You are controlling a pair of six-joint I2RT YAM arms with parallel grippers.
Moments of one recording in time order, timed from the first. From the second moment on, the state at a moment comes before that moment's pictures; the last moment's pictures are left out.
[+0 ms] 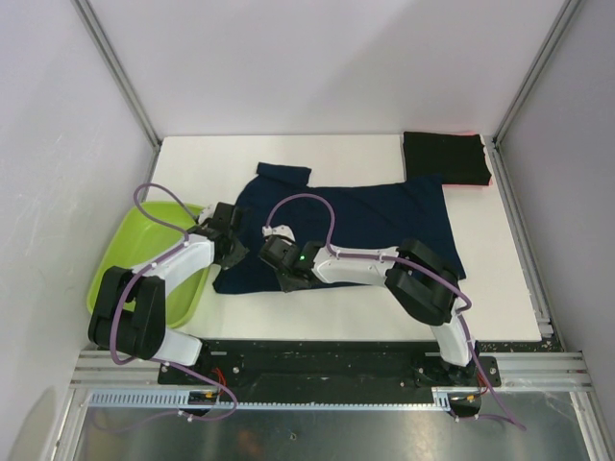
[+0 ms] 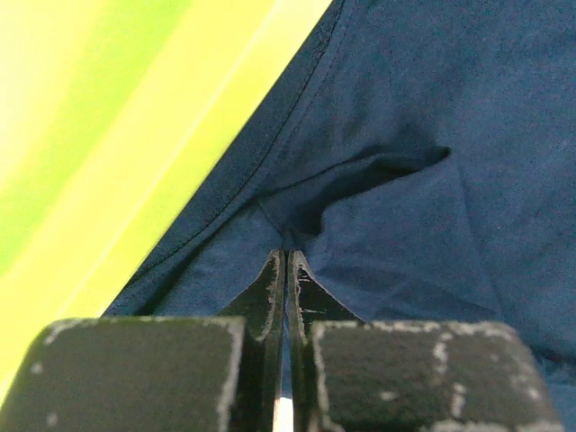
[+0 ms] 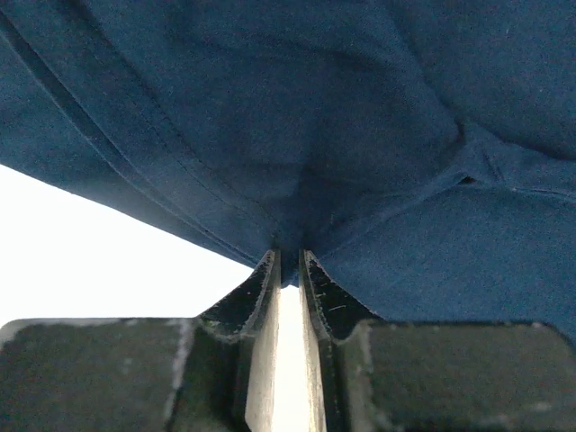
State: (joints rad) left arm -0.28 1.43 0.78 -0.48 -0.28 -0.86; right arm 1.11 2.05 1.45 -0.46 0.23 0.59
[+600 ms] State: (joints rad) left arm -0.28 1.43 0.81 -0.48 -0.26 -0.86; right arm 1.08 2.02 1.45 -0.47 0.22 0.59
